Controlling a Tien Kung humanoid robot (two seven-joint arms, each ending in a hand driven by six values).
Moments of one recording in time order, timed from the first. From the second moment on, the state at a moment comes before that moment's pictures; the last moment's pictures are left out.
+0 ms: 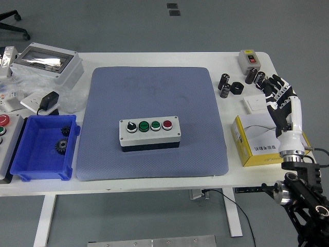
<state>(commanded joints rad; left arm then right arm) -0.08 0.08 -1.90 -0.20 2.00 -0.09 0.21 0.10 -0.21 1.24 1.19 -0.92 -0.31 0.65</state>
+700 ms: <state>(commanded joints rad) -0.07 0.08 -1.91 -0.19 2.00 -0.10 0.20 0.03 -0.14 1.24 1.19 -0.92 -0.26 0.64</state>
